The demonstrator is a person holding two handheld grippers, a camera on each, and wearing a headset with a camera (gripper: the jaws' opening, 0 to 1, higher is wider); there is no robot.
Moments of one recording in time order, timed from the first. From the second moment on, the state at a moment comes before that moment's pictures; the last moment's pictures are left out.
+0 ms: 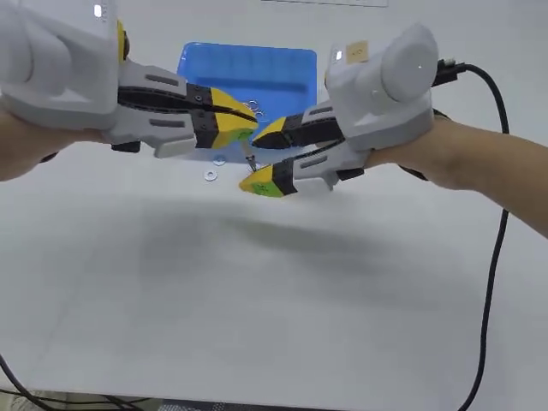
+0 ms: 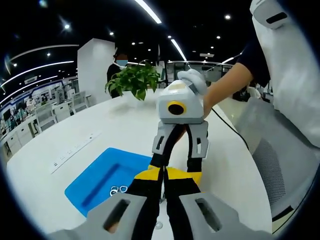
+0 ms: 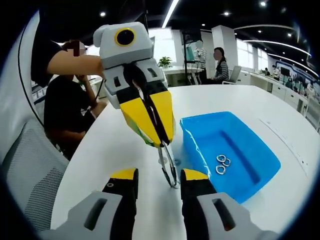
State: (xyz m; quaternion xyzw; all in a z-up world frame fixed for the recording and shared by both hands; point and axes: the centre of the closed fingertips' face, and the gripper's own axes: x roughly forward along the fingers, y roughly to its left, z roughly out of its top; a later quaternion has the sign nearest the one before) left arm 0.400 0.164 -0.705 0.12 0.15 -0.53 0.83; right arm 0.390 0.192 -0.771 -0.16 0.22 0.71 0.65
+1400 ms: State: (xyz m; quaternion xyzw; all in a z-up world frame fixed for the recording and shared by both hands) left arm 0.396 0.150 -0.703 0.11 0.17 -0.51 0.83; right arm 0.394 0.195 -0.772 -0.20 0.19 0.73 0.63
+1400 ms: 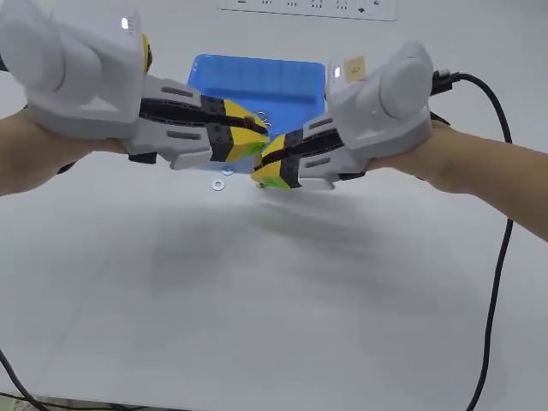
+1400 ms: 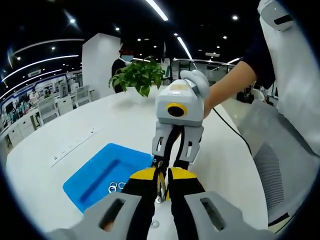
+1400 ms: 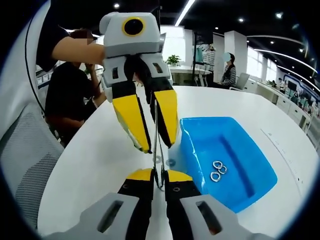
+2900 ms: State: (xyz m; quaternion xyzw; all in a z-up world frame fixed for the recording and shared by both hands) left arm 0.356 0.230 -0.680 0.00 0.11 -0.35 0.93; right arm 0.429 0.188 -0.671 -0.16 0.12 0.70 0.69
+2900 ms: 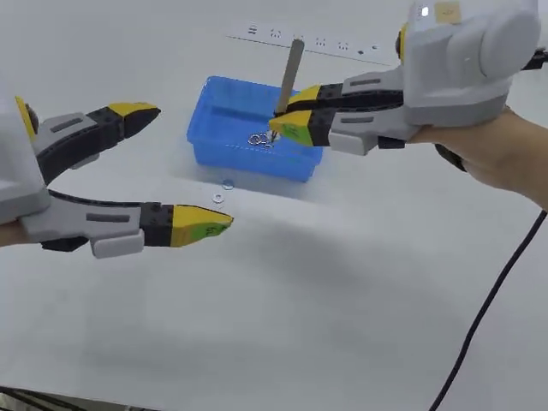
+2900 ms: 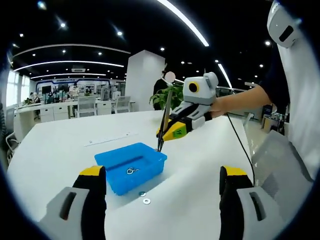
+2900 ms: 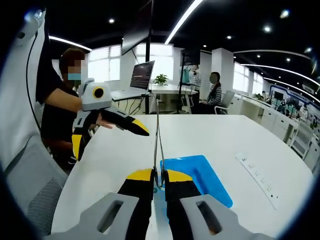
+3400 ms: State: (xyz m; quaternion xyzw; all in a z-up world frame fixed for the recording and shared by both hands) left arm 0.356 0.238 -0.674 -0.02 0.10 -0.33 0.94; right arm 0.496 0.210 -0.723 -0.14 0.15 0.66 0.73
